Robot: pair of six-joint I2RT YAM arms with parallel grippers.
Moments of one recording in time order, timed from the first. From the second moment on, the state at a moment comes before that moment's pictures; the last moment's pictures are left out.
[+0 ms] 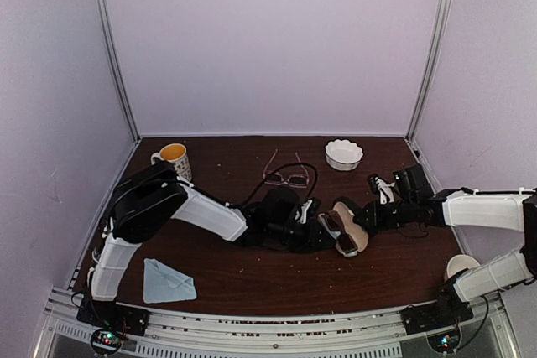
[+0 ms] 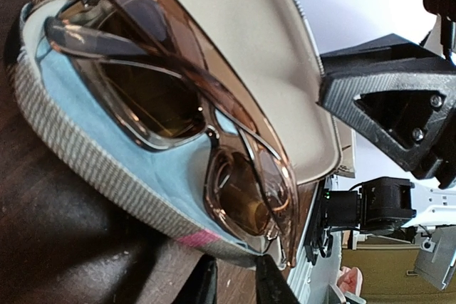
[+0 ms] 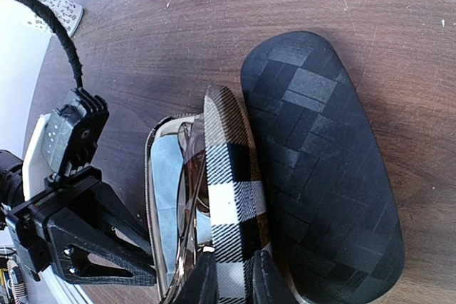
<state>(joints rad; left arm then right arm) -1.06 2.28 1.35 0.46 0.50 -1.02 0.40 1.28 0.56 -0.10 -0.37 0.44</state>
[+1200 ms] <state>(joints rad) -1.04 2.29 1.32 0.48 0.52 -1.02 0.80 1.40 0.62 -0.07 -0.20 0.58</state>
